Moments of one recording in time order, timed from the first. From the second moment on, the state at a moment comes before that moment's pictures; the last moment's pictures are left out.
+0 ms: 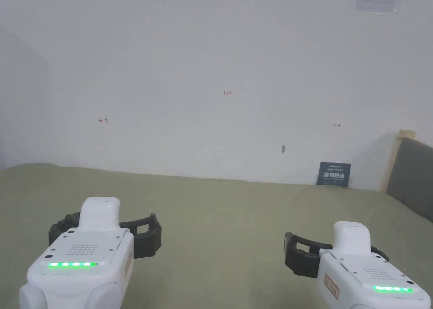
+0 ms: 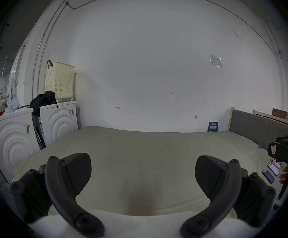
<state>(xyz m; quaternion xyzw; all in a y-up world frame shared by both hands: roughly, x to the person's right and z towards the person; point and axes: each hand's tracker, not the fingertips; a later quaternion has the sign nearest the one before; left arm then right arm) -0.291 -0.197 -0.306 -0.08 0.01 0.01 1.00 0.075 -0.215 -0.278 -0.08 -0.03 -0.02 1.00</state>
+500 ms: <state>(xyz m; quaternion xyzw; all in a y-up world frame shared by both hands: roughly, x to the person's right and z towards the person) -0.283 -0.197 -0.319 -0.09 0.00 0.00 1.00 0.073 -0.222 -0.299 -0.10 -0.05 0.01 0.99</state>
